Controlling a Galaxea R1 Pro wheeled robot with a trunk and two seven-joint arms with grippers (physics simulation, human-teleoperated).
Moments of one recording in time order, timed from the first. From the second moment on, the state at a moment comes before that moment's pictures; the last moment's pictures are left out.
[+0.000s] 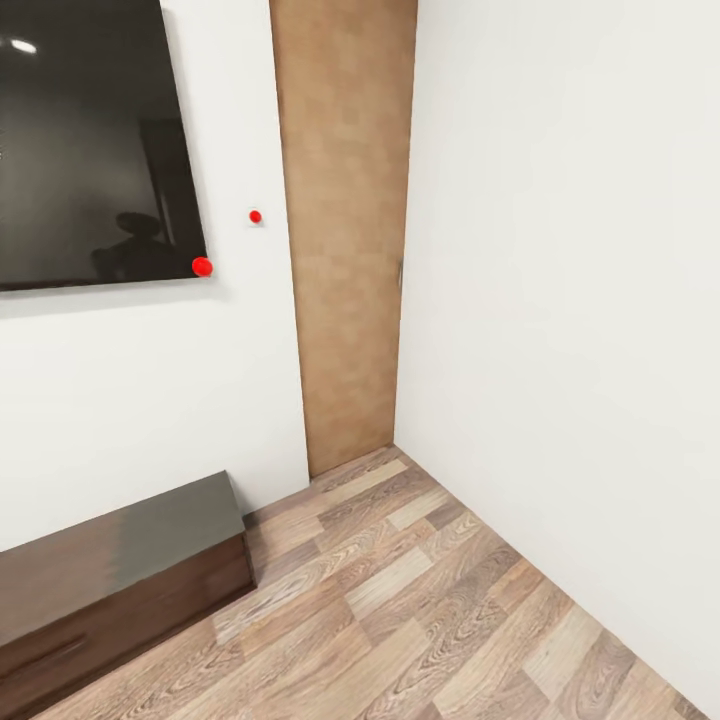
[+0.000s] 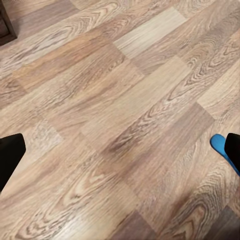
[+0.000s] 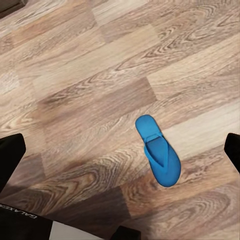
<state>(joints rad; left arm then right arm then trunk) -0.02 0.05 0.03 -0.68 0.01 -0.15 -0.30 0.02 -0.28 -0.06 -0.50 -0.15 -0.26 0.59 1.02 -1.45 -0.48</state>
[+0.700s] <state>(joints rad) -0.02 0.05 0.03 -0.68 0.01 -0.15 -0.31 -0.22 -0.28 -0.06 -0.62 -0.14 0.38 0.08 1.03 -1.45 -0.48</state>
